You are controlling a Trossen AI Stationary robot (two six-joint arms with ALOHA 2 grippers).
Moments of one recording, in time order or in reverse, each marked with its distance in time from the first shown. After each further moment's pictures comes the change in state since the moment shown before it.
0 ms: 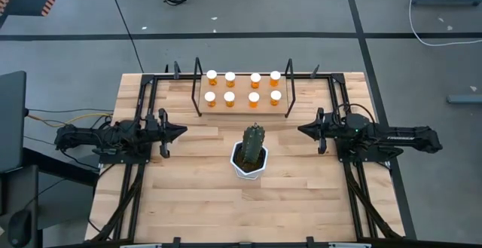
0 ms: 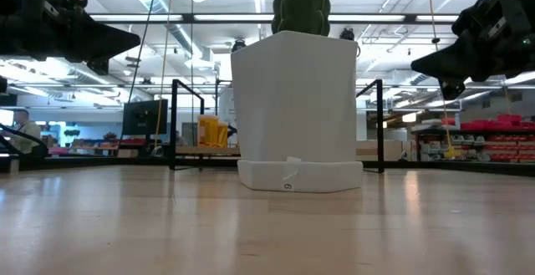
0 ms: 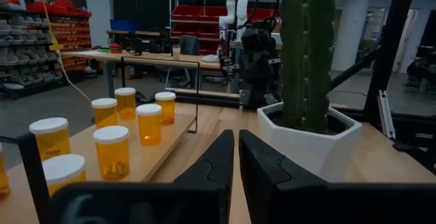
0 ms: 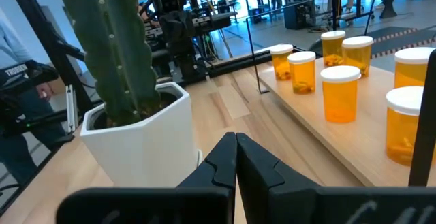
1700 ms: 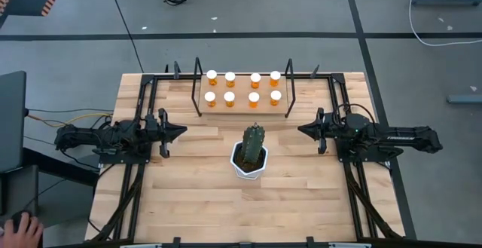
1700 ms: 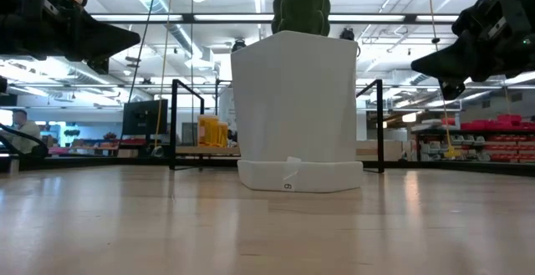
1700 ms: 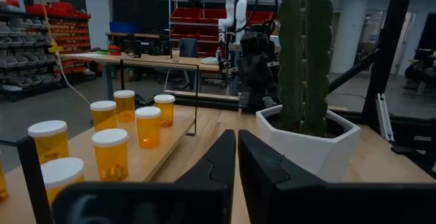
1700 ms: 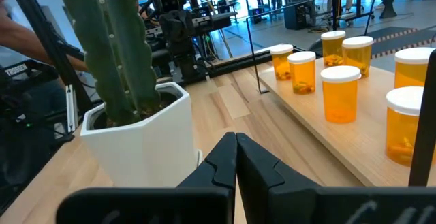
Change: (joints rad) left arm 0.000 0.000 0.000 0.010 0.003 0.000; right arm 0.000 0.000 -0.001 0.000 0.000 0.000
